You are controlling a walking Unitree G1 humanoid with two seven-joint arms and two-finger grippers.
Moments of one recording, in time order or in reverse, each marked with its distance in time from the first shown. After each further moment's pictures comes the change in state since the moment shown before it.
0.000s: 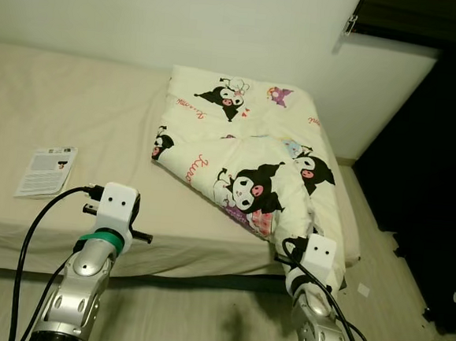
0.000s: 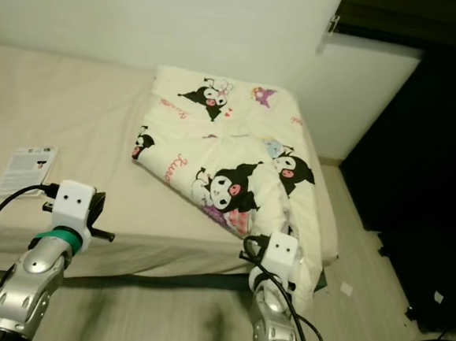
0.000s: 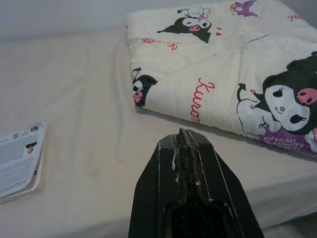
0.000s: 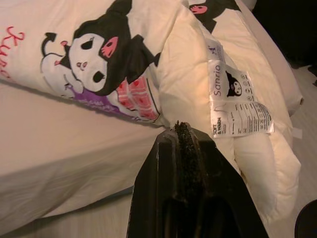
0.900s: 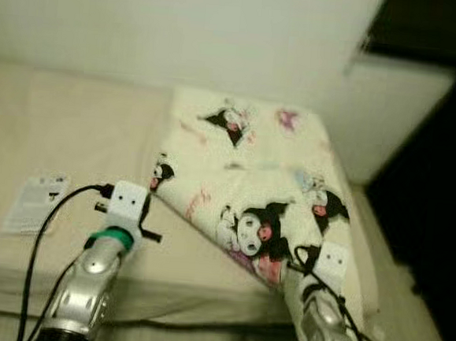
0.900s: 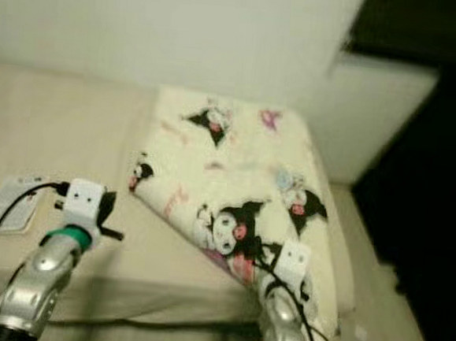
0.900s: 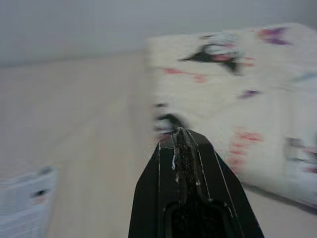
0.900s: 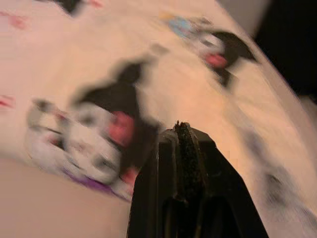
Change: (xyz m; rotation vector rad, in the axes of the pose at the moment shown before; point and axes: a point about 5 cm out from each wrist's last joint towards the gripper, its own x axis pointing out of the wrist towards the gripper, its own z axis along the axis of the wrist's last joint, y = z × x) left arm 0.002 -0.005 0.004 0.001 -0.006 -0.028; right arm 0.001 -0.012 0.000 -0.003 -0.005 -0.046
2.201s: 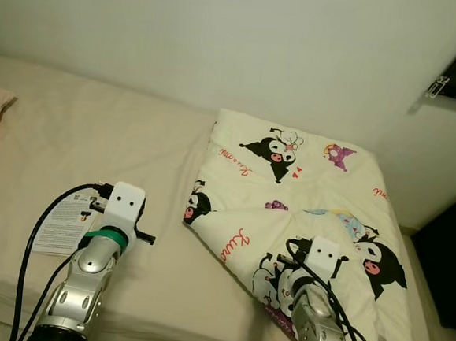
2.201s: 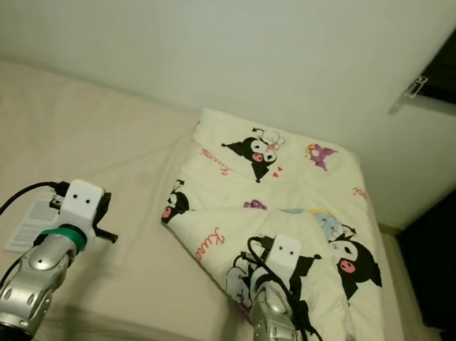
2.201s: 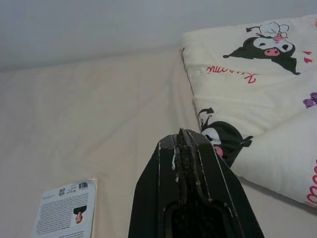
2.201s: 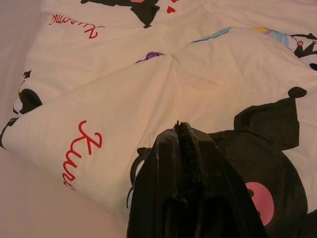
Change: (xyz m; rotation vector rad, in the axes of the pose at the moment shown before) left arm 0.003 0.000 -0.002 0.076 0.004 -0.013; right arm 0.001 0.009 -0.003 0.036 0.031 0.011
